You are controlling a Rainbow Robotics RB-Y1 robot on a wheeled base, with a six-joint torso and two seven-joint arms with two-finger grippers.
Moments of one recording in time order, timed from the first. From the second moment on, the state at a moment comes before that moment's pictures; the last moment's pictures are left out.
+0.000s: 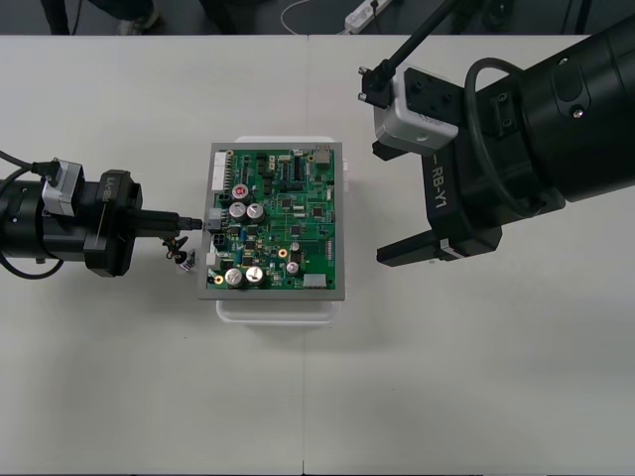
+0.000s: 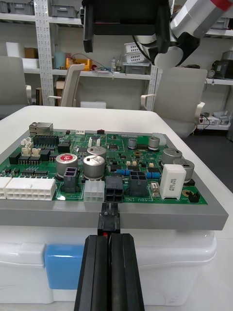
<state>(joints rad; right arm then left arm) -0.74 -0.77 0.15 -2.28 1.66 -1.57 -1.14 -0.48 0.84 -0.27 -1.15 -0.73 -1.54 -0.38</state>
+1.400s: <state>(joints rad) -0.74 -0.77 0.11 -2.28 1.62 -1.57 -1.13 -0.48 0.83 -0.27 -1.16 -0.73 -1.54 -0.38</state>
